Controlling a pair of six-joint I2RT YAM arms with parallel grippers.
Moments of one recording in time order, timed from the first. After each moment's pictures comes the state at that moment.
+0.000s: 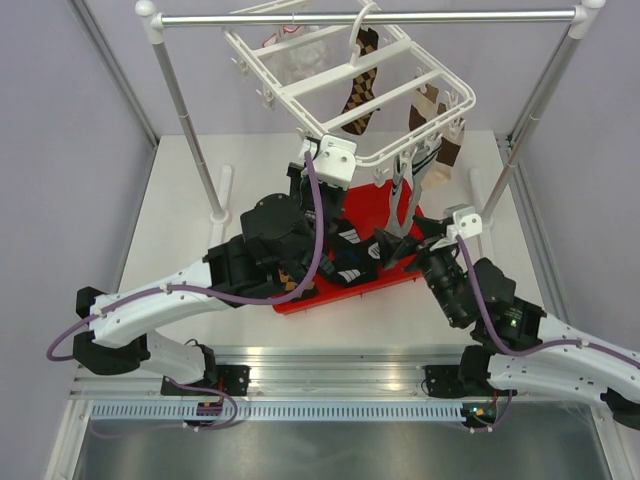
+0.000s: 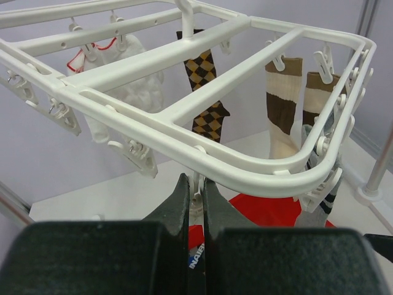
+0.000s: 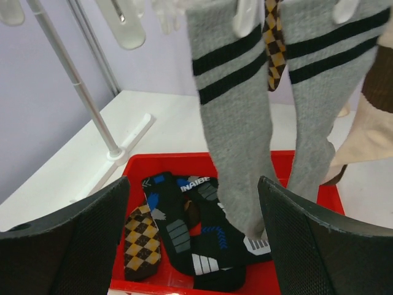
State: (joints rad) left arm -1.32 1.37 1.65 -0.03 -1.04 0.36; right arm 1.16 0.72 0.80 0.04 0.74 0.11
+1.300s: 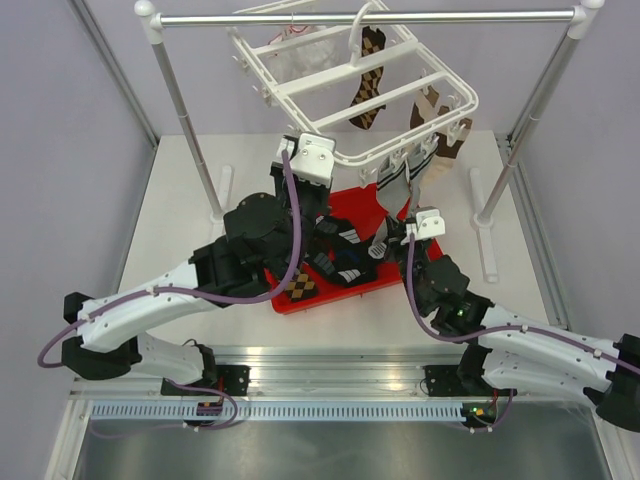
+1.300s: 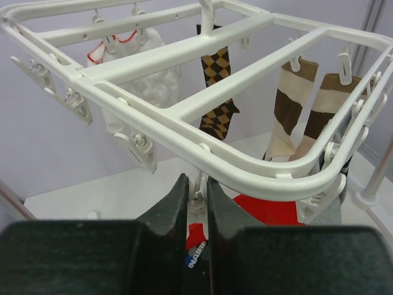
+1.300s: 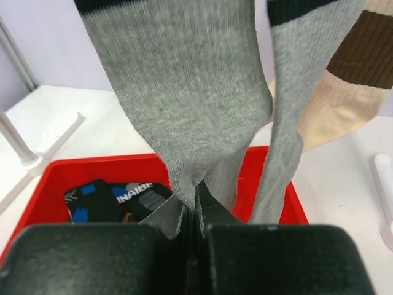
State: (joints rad) left arm -1.29 1.31 1.60 -0.02 -1.02 0.34; right arm 1.04 0.92 0.59 0.47 0.82 -0.06
